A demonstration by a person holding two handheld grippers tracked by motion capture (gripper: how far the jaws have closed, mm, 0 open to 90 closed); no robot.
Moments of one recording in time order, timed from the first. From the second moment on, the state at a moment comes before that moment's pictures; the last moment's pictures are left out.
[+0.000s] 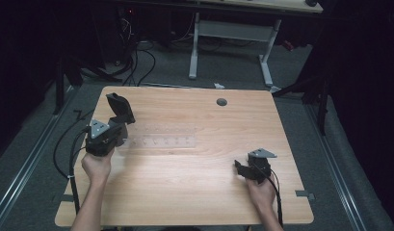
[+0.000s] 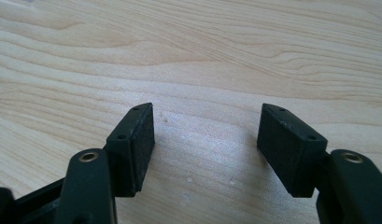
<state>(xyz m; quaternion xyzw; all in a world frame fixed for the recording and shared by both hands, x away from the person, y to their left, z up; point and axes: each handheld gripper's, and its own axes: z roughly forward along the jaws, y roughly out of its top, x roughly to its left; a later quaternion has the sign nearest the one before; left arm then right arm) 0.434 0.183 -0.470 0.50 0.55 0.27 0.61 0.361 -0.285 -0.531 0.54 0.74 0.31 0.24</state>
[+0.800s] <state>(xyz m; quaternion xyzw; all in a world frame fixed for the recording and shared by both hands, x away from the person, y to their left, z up) 0.417 0.204 -0.456 0.47 0.58 0.26 0.62 0.361 -0.285 -0.531 0.54 0.74 0.31 0.24</state>
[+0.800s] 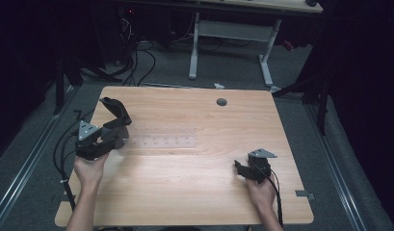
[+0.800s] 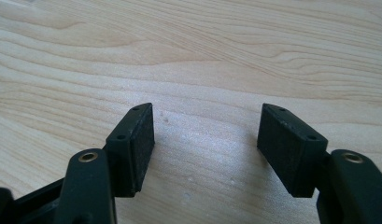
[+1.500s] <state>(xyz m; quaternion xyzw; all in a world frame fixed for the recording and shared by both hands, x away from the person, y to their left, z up) 0.373 0.202 -0.482 0.46 0.60 0.23 0.62 0.361 -0.285 -0.531 0.54 0.74 0.31 0.24</state>
